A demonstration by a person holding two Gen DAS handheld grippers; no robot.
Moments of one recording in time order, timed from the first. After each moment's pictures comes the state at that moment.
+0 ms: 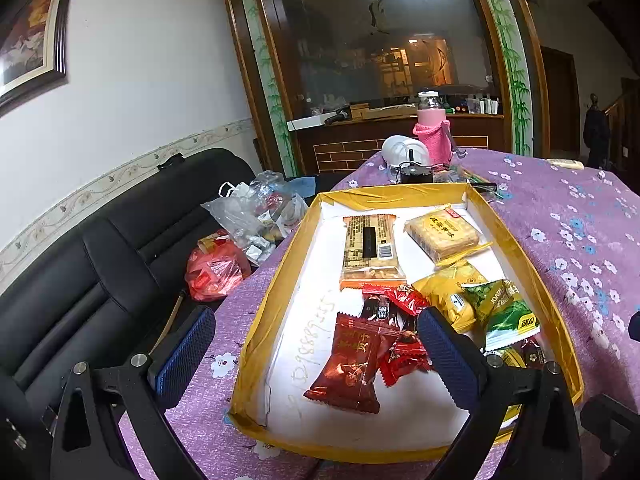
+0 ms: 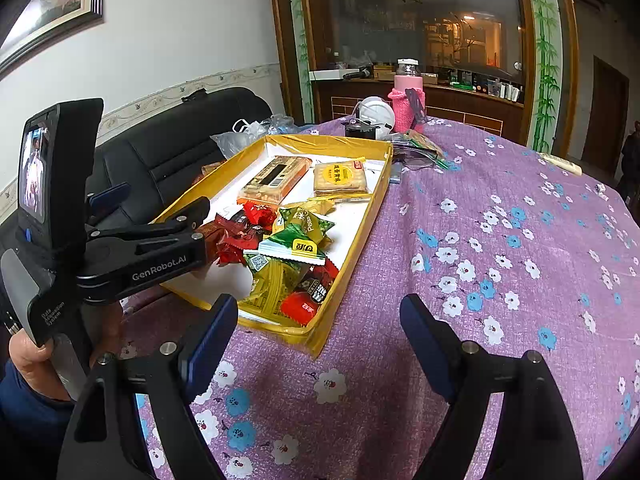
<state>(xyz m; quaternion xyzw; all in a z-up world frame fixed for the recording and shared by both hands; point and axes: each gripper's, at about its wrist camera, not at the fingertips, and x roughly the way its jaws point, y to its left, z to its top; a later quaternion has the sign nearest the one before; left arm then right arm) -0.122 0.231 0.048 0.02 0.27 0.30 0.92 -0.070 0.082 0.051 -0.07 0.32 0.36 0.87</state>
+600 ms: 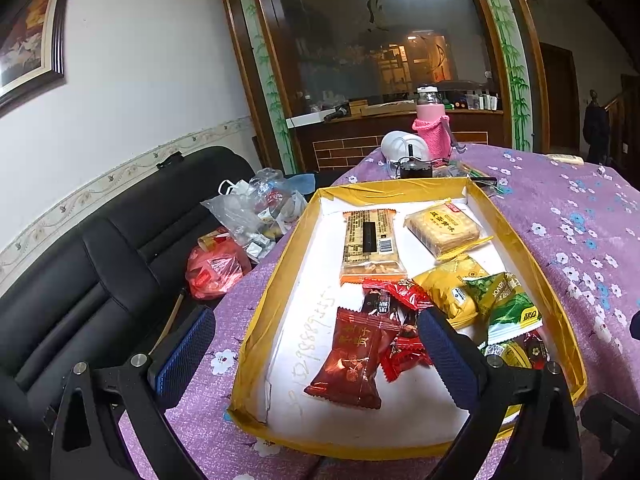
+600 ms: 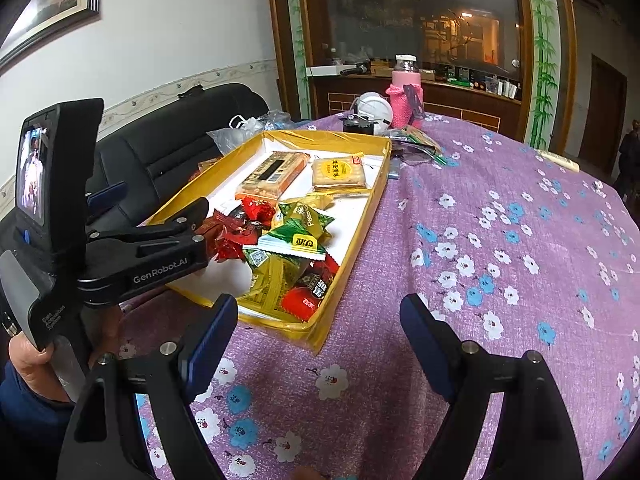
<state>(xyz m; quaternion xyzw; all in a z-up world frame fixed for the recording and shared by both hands) -0.124 0.230 0.045 0.02 0.27 0.30 0.92 -0.071 0.077 0.050 -0.07 0.33 0.35 0.87</state>
